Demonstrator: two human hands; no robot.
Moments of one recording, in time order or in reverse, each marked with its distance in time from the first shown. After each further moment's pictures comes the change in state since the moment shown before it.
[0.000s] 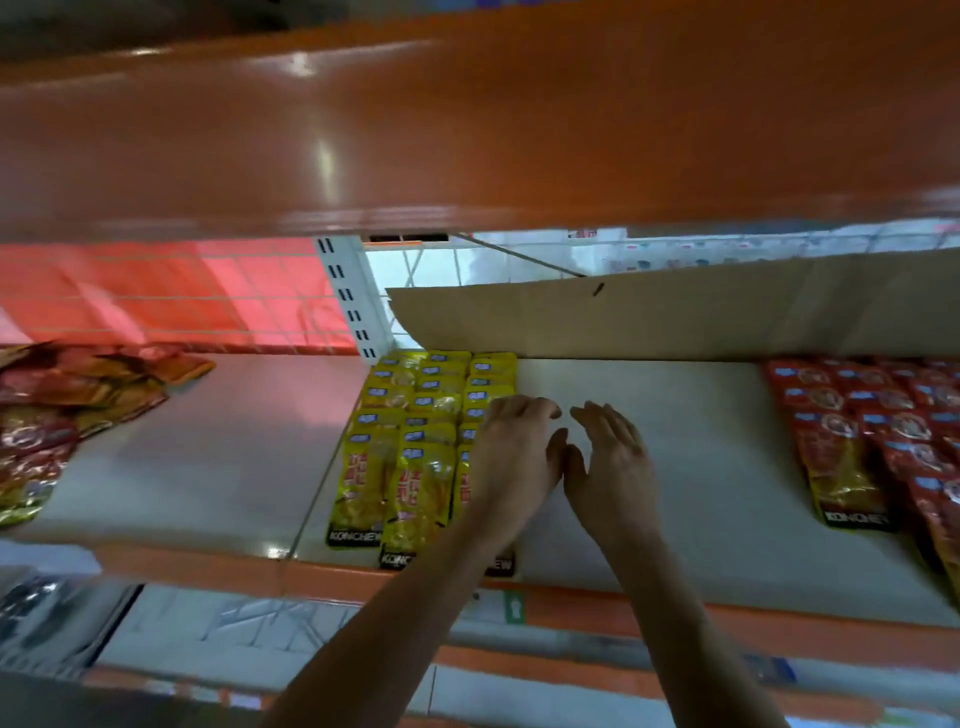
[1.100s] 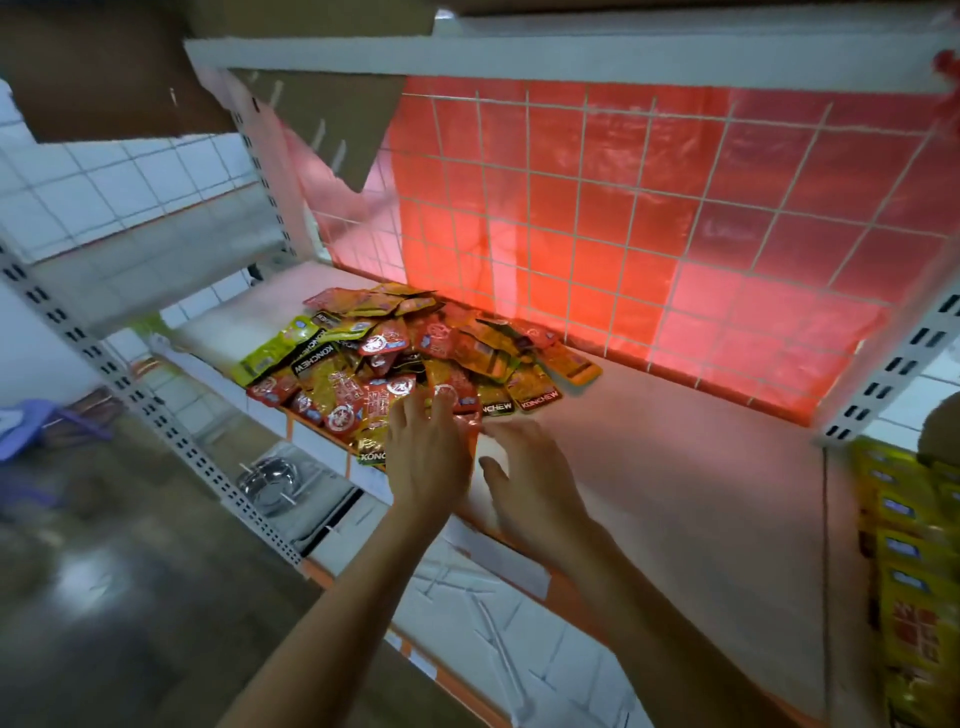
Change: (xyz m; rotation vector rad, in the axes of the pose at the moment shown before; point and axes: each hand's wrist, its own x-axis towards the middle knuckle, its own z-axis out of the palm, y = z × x) left_hand -0.079 -0.464 -0.268 0.460 0.302 -0.587; right_hand -0.026 -0.408 0.332 0.171 -0.636 -0.393
